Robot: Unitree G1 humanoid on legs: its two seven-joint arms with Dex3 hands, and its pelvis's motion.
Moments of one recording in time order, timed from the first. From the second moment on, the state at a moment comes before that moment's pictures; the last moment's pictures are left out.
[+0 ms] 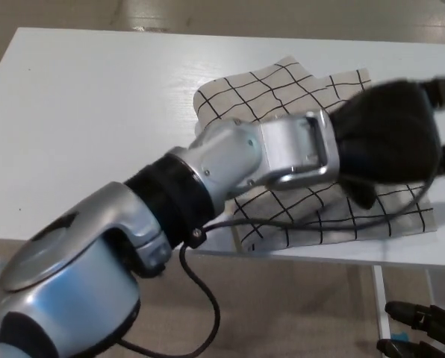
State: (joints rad) left_arm -1.21 0.16 -0.87 0.63 1.14 -0.47 0.23; right_arm 0.19 -0.18 -0.16 0.28 0.14 -0.10 0.25
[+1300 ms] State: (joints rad) left_arm -0.55 0.61 -0.08 0.09 0.58 -0.40 -0.16; right_arm 0.19 -0.18 -0.17 0.28 0.13 -0.10 0.24
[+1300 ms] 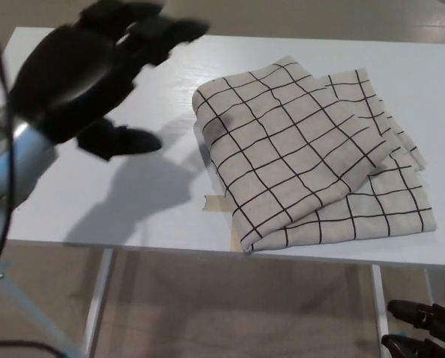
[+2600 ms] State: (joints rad) left_arm 0.14 0.65 0.27 0.20 -0.06 0.03 -0.88; right_arm 0.19 -0.19 -0.22 0.28 0.13 -0.09 0.23
